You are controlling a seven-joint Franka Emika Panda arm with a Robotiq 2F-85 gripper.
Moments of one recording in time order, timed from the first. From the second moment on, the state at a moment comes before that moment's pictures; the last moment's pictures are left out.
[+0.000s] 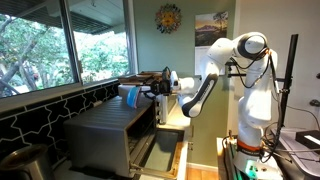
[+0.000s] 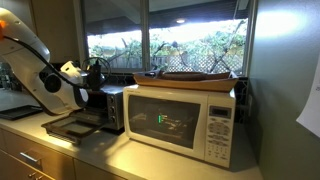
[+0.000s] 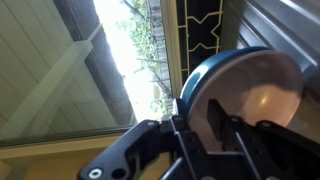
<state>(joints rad) 0.00 -0.11 0.11 -2.63 -0.51 4.21 -1.15</state>
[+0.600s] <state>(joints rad) 0.00 -0.13 0.07 -2.64 -0.61 4.15 -1.15</state>
